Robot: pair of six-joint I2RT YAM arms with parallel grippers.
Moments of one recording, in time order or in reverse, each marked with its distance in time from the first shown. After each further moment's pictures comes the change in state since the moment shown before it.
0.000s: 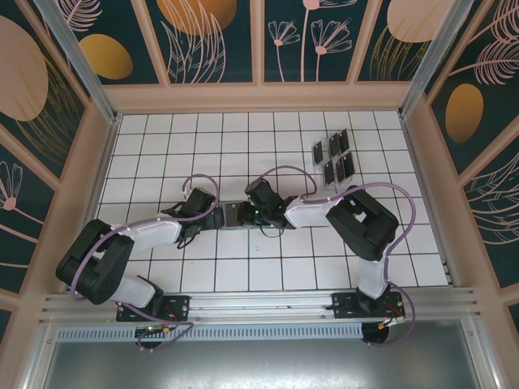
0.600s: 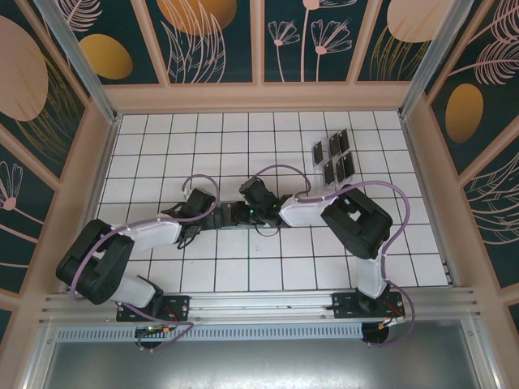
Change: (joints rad) left arm 0.000 0.000 -0.005 0.011 -0.006 0.000; right arm 0.018 0.035 0.056 -0.014 -0.021 -0.008
